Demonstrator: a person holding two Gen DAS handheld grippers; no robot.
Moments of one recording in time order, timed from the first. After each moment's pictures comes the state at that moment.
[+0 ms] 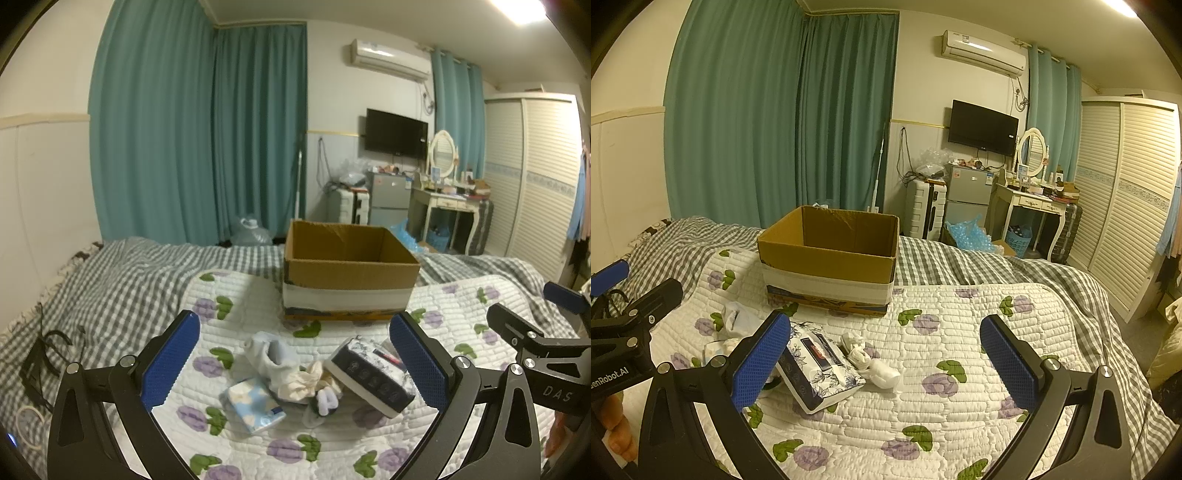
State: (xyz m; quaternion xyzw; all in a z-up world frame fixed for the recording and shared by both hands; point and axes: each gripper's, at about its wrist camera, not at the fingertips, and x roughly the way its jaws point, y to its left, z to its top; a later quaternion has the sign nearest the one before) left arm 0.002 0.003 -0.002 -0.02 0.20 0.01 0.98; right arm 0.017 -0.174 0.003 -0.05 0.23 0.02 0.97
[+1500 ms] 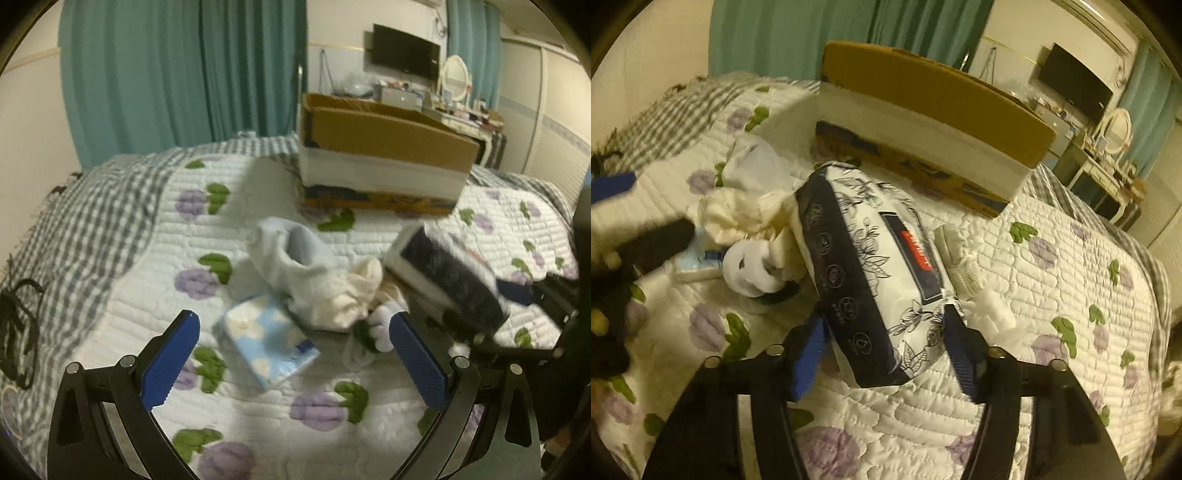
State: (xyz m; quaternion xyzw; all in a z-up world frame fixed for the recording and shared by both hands) left arm 0.066 0.030 -0.110 0.00 0.36 0.02 0.93; right arm 0.099 -0.102 -0.140 -0.17 0.41 0.11 0.89
